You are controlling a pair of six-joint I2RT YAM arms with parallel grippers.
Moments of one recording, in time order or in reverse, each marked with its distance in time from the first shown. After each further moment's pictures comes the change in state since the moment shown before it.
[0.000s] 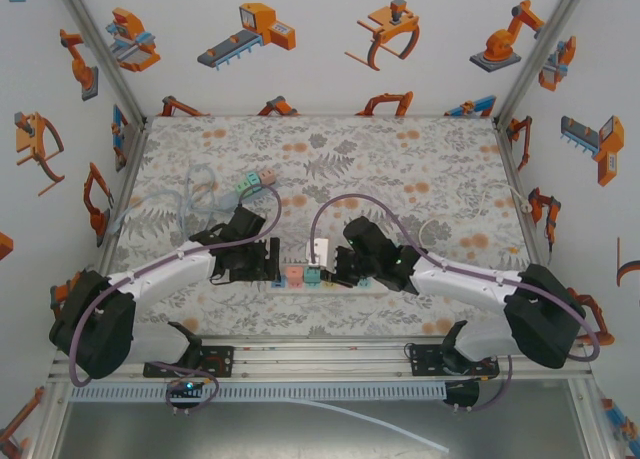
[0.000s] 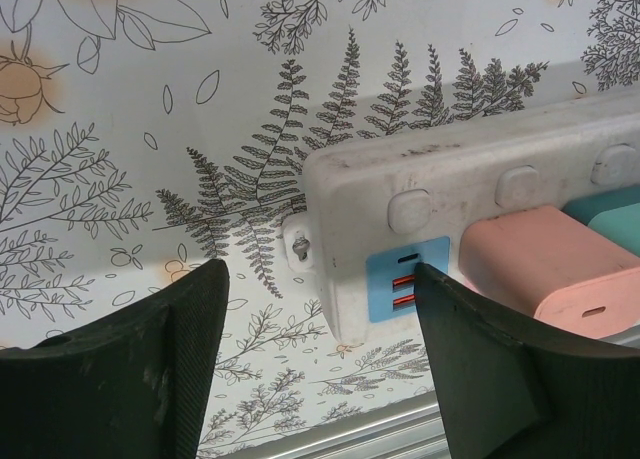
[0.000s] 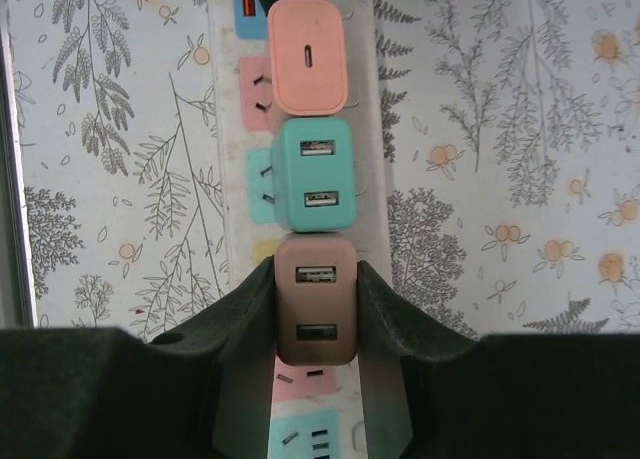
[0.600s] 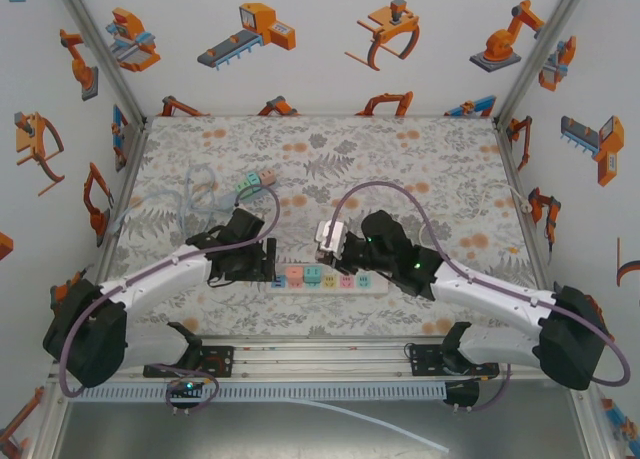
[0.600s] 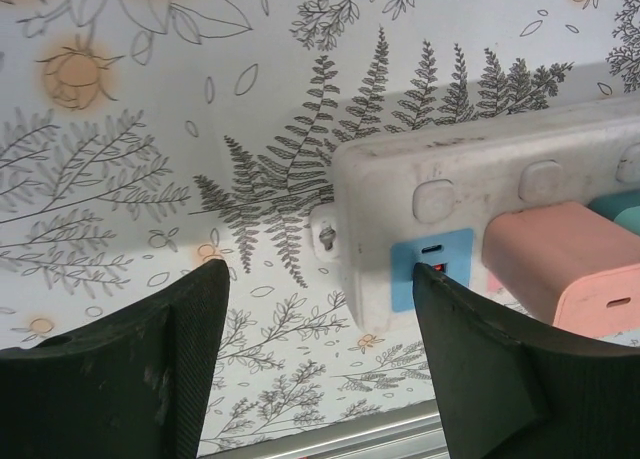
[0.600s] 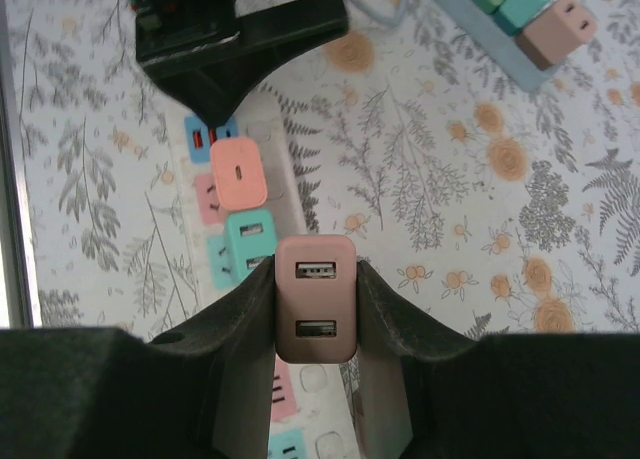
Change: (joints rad) left arm -0.015 -0.074 -0.002 -0.042 -0.080 0.008; right arm 0.000 -0.174 0.000 0.111 0.076 0.158
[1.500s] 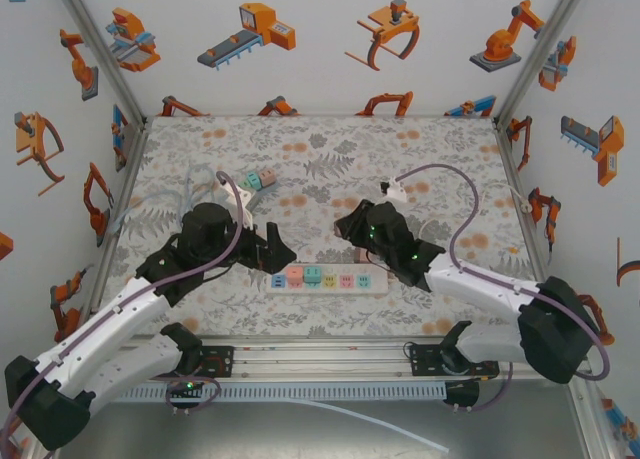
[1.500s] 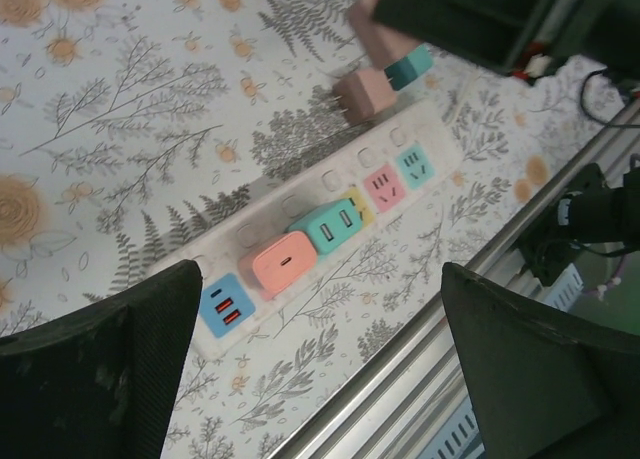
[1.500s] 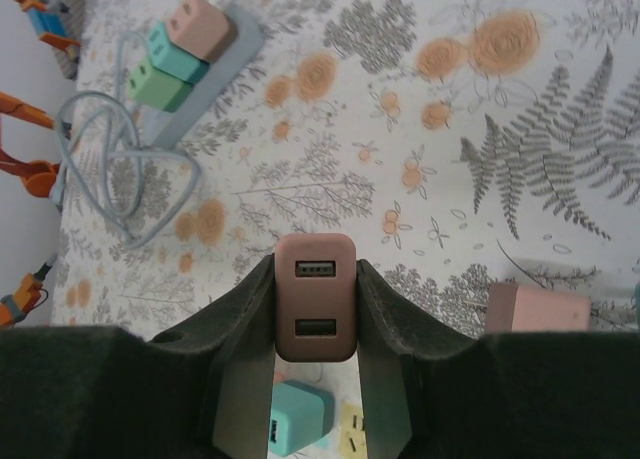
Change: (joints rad) left arm -0.023 -0.393 0.049 0.168 0.283 0.137; right arm -0.122 0.103 -0.040 0.095 0.544 1.257
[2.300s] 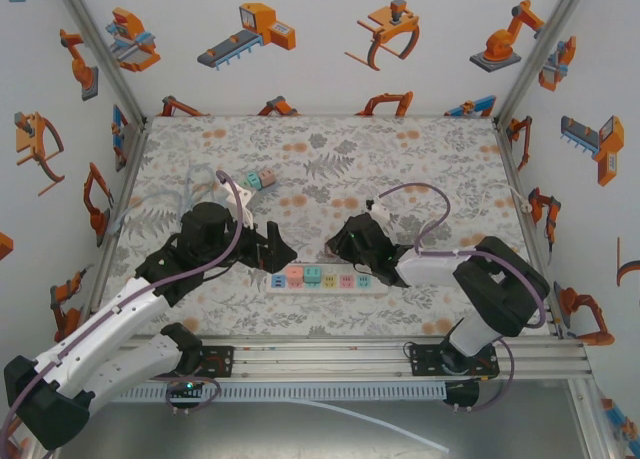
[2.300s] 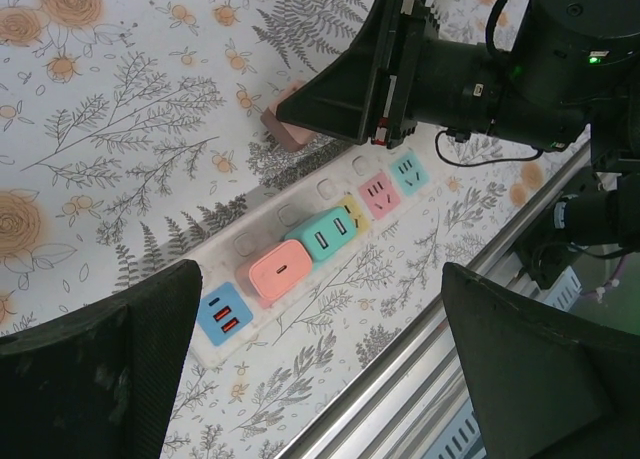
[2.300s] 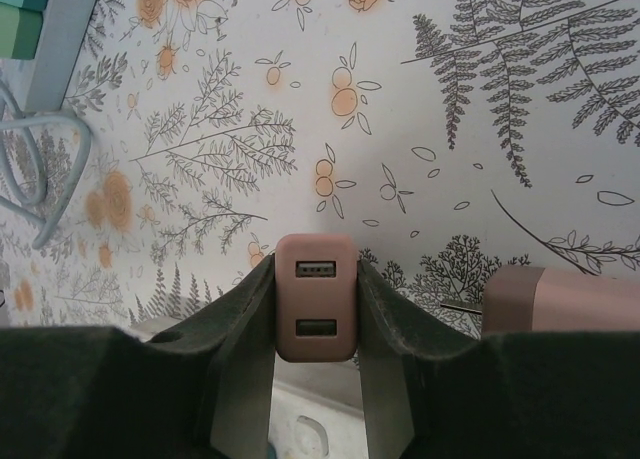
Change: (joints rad) left arm -0.008 -0.002 0.005 0.006 -0.016 0.006; right arm 0.000 0.325 -0.039 0.184 -0.080 0.148
